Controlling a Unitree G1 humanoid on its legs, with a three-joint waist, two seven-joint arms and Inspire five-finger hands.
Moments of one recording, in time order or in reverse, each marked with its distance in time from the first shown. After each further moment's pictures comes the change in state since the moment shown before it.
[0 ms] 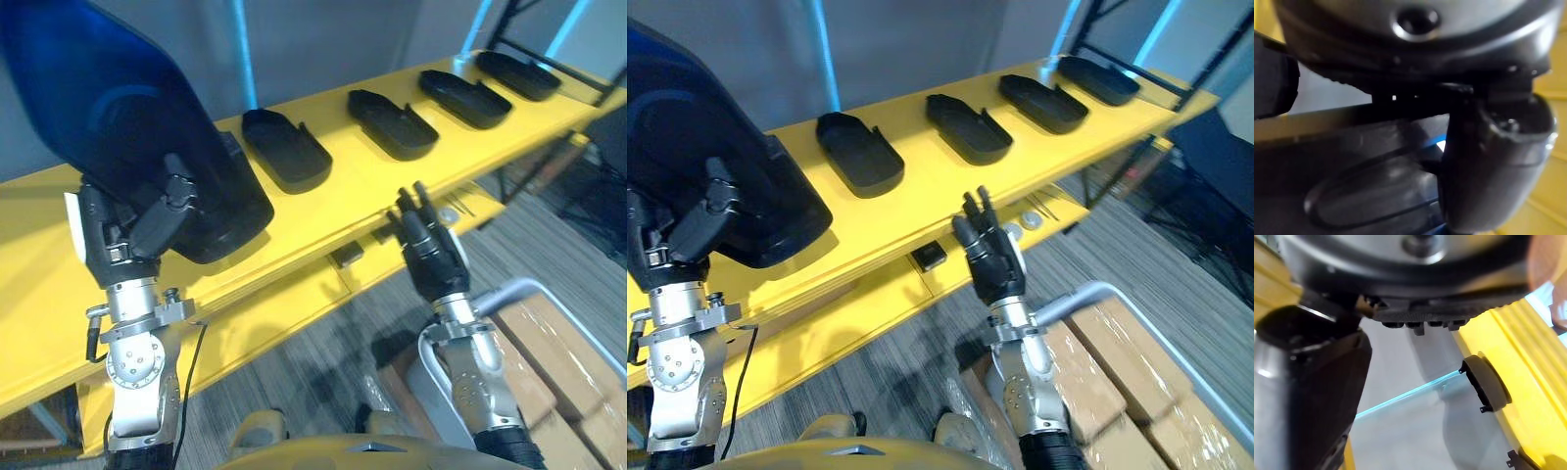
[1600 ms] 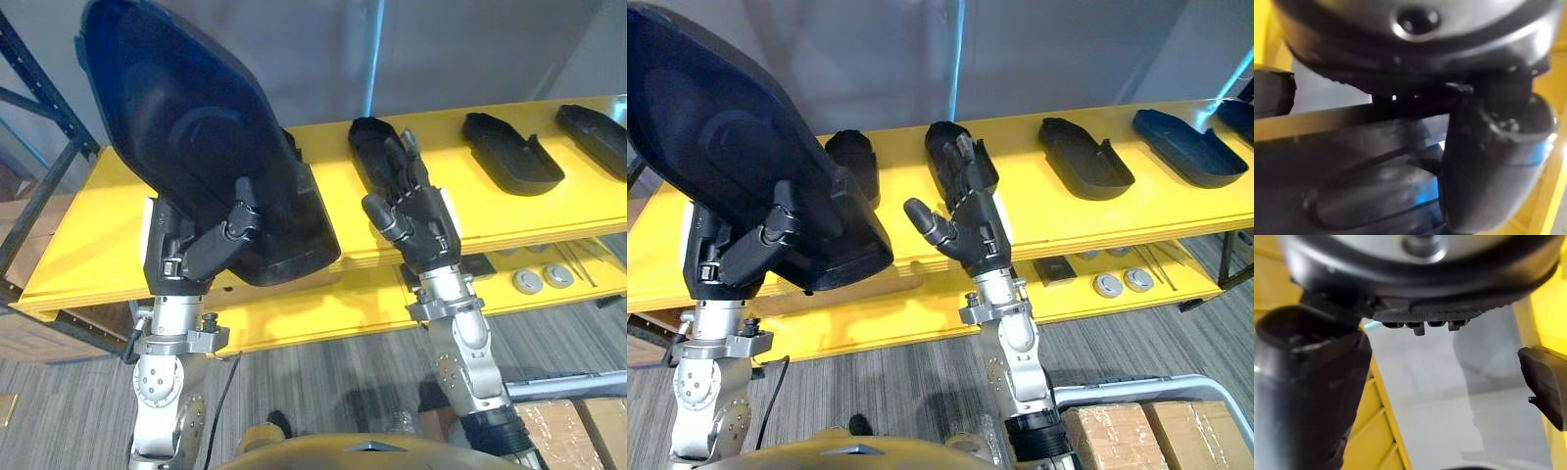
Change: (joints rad) left arm 0.088 -0.034 -0.152 -0.076 -0.156 -0.002 -0.222; right arm -0.042 0.064 0.171 -0.129 -0.267 -0.113 -0.141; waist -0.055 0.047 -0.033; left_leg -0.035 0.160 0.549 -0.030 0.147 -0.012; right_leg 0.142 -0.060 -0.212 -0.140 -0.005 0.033
